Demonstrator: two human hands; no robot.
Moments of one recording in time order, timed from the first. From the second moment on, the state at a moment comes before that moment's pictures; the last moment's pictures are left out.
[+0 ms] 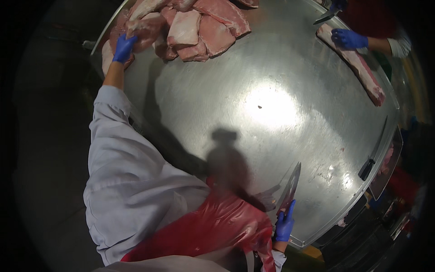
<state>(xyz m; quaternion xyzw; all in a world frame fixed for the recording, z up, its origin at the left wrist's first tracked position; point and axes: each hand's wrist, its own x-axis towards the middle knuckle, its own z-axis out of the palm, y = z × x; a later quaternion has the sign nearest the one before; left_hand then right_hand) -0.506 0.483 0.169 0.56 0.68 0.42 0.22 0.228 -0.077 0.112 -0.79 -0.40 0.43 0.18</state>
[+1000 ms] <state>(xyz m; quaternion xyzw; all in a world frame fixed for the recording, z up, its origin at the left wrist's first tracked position) -0.002 0.040 0.024 0.85 0.50 0.12 0.10 0.446 -0.219 0.087 -0.79 -0.36 0.34 0.36</state>
